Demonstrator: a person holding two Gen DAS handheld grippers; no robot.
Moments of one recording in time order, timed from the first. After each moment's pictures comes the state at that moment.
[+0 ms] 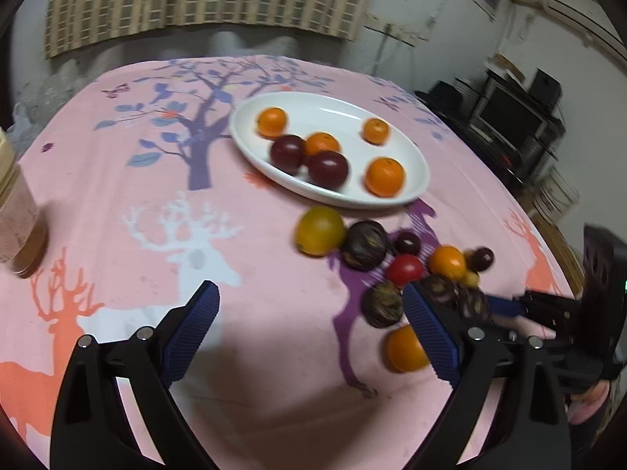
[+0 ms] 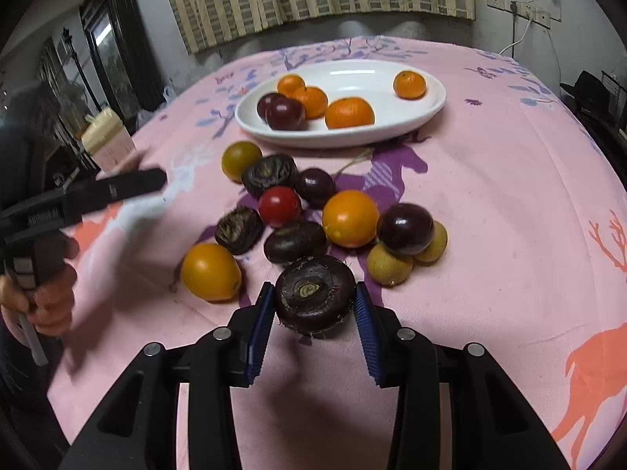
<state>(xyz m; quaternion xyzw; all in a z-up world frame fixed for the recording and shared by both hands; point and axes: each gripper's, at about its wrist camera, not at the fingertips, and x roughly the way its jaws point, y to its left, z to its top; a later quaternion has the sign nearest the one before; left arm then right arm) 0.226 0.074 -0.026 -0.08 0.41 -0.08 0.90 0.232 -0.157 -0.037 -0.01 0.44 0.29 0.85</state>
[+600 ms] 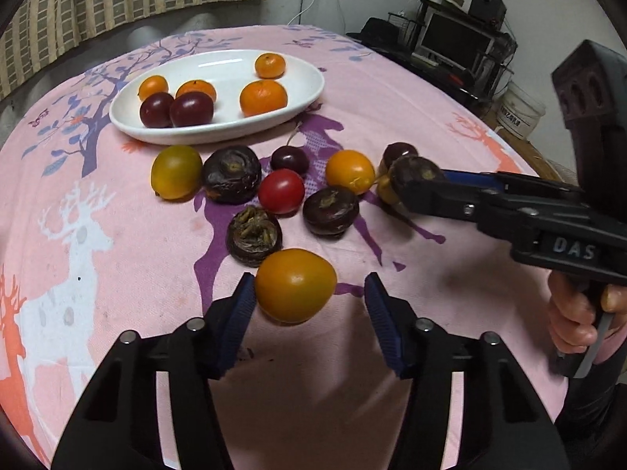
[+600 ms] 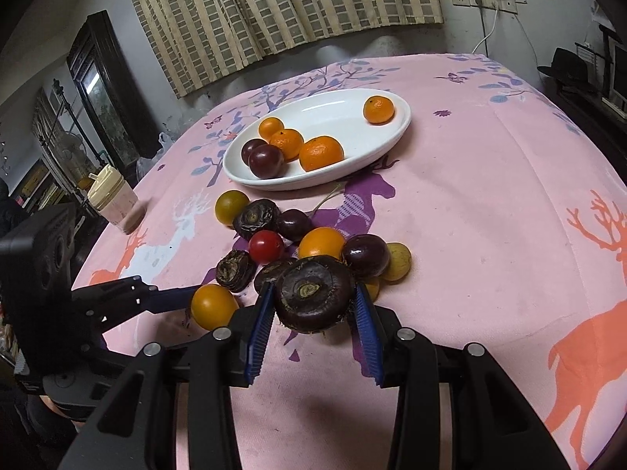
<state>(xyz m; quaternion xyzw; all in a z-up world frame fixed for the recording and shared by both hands) 0.212 -0.017 -0.060 0.01 0.46 -0.16 0.87 0.239 -0.182 -0.024 0.05 0.43 0.26 0.86</state>
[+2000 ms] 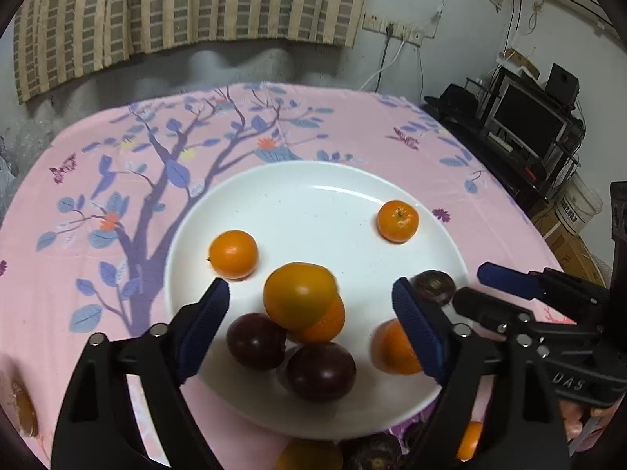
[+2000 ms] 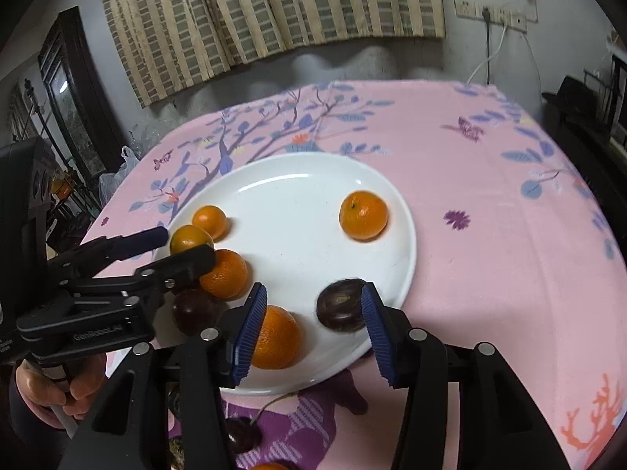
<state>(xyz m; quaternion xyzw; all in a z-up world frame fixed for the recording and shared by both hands) 0.399 0.051 -0.002 -0.05 0.40 -0.06 0.91 0.396 -0.139 0.009 0.01 0.41 0.22 0.88</state>
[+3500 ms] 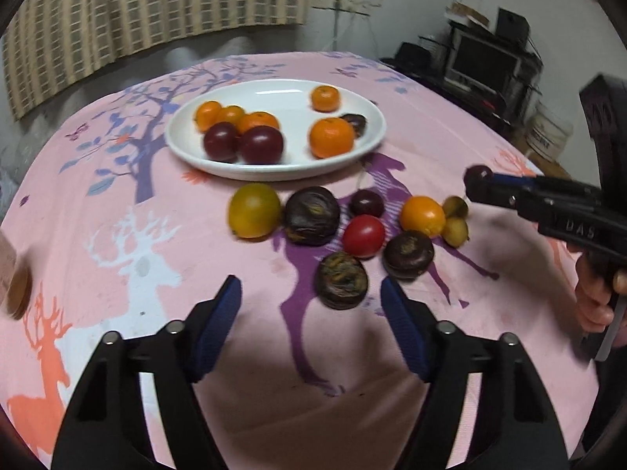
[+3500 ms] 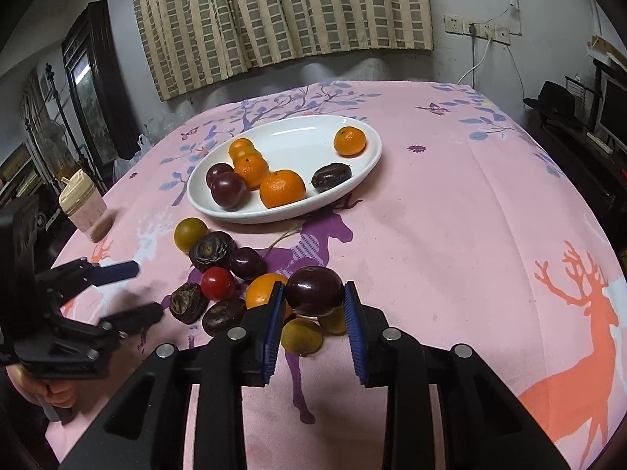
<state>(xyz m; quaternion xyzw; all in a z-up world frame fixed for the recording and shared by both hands) 0.229 0.019 -0.048 0.03 0.42 -0.11 0.90 0.264 -0.189 -0.020 0.00 0.39 0.23 0.89</state>
